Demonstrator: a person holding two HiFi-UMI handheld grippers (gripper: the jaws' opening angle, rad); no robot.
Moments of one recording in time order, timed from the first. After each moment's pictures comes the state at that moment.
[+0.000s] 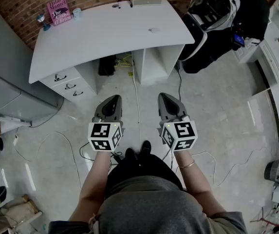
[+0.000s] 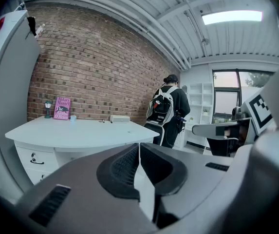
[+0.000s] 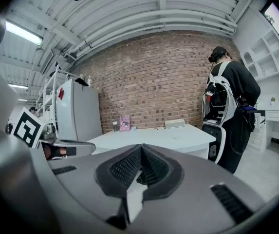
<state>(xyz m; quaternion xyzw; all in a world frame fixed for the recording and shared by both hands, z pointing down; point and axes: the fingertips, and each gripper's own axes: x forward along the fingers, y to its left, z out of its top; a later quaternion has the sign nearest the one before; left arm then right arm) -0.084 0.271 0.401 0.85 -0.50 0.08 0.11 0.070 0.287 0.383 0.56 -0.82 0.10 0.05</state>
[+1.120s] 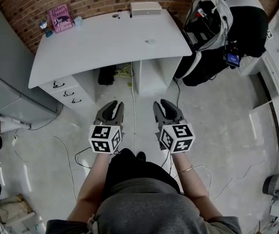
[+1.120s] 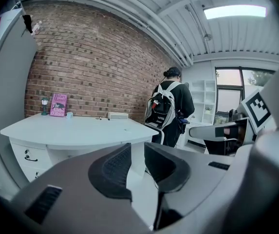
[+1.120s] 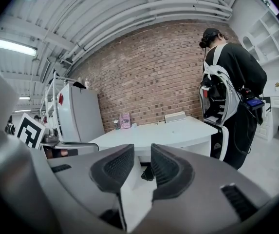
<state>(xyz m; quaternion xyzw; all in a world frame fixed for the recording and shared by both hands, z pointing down) -0.033 0.245 0.416 0.85 -0.51 0.09 0.13 0.115 0.254 0.407 0.53 -0.83 0.16 0.04</state>
